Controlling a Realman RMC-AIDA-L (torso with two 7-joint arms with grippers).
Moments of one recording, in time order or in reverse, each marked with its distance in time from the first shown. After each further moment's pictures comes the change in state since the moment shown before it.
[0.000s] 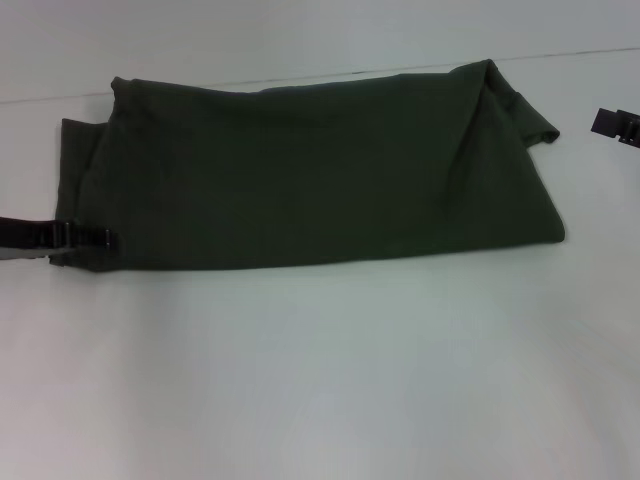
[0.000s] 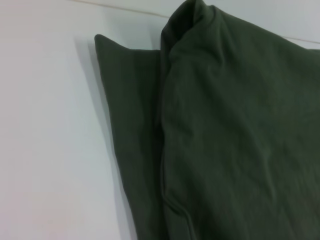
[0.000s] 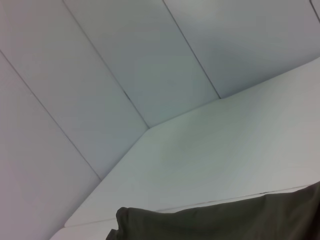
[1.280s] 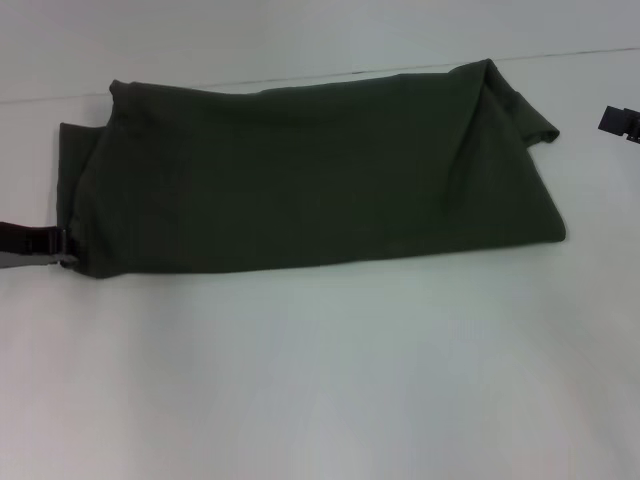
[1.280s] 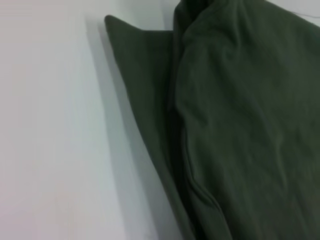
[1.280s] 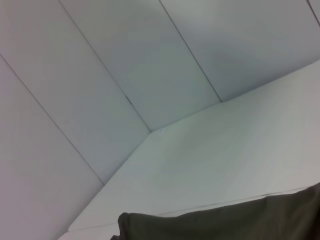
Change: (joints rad) left arm -0.030 0.008 -0.008 -0.010 0.085 0.033 -0.074; right arm -0.002 -0.002 0.025 -0.002 -0.003 -0.024 0.009
